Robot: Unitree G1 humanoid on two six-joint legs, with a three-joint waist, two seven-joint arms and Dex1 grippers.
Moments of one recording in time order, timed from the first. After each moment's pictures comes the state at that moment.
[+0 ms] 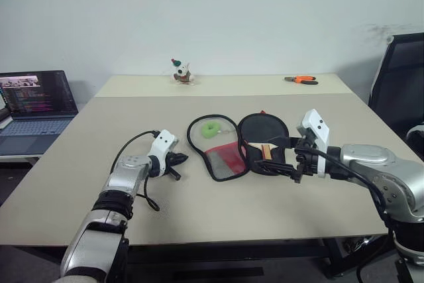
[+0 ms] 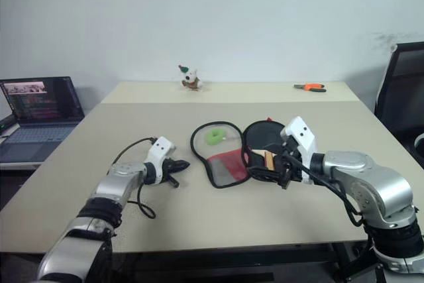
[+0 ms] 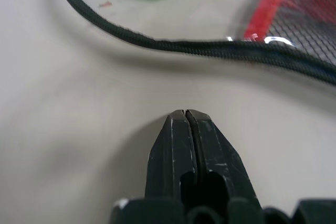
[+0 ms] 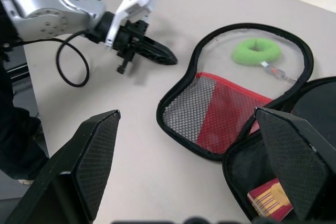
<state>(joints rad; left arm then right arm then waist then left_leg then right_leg) -0.86 0.49 -0.07 0.87 -0.08 0.20 -0.79 -0.61 -0.67 -0.04 -0.43 0.63 1.03 0.73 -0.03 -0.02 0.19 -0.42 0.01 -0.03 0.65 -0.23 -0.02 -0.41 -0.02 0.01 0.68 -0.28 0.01</state>
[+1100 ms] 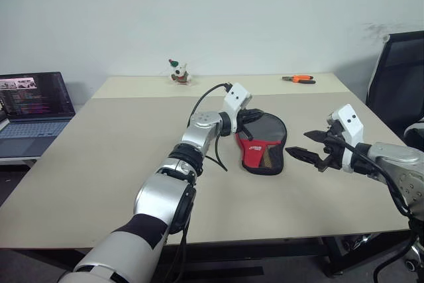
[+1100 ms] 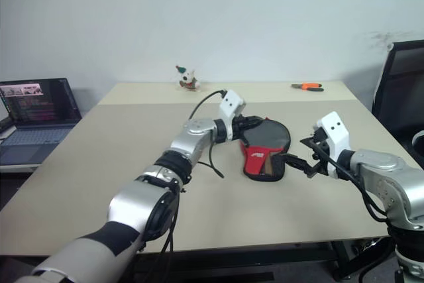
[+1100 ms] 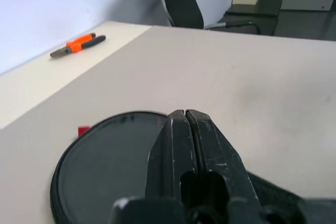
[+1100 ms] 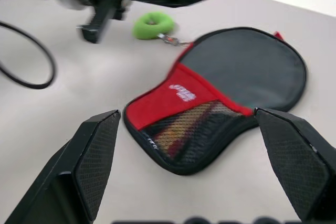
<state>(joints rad) -1.30 0.13 -0.02 1.16 -0.06 -0.07 -0.83 -0.58 -0.75 -0.17 -0.33 0.60 1.07 0.57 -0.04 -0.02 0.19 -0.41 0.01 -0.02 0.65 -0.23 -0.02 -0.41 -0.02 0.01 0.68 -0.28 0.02</state>
